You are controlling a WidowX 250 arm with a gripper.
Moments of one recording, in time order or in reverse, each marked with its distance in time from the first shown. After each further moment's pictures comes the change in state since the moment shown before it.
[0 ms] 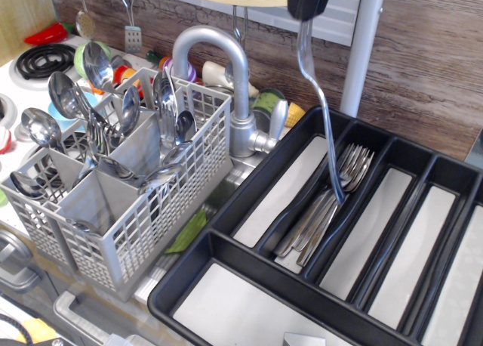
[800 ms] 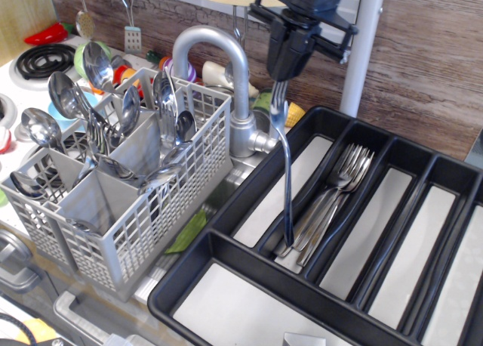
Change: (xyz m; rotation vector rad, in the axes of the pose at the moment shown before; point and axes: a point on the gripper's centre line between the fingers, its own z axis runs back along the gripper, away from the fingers) arm -0.012 -0.004 -0.038 0.147 0.075 -0.074
